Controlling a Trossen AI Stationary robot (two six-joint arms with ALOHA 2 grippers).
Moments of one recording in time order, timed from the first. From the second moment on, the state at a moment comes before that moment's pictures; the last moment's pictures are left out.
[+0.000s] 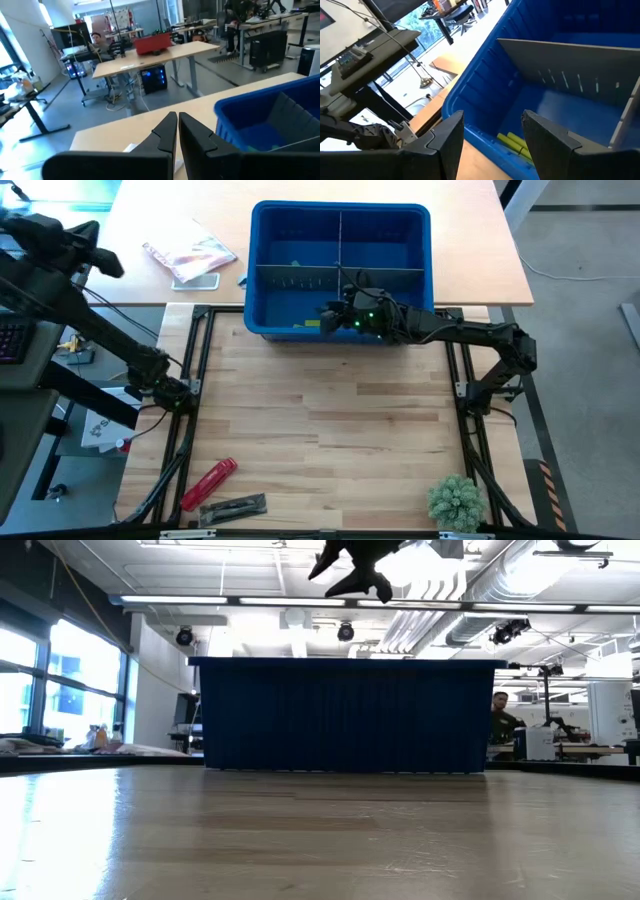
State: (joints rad) left arm 2.72 1.22 2.35 -1.57 1.31 0.64; right arm -0.22 1.62 1.50 -0.22 0.37 0.57
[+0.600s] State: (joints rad) left arm 2.72 1.05 2.35 -1.57 1.57 0.30; right arm -0.23 1.62 1.50 -0.22 0.37 0.57
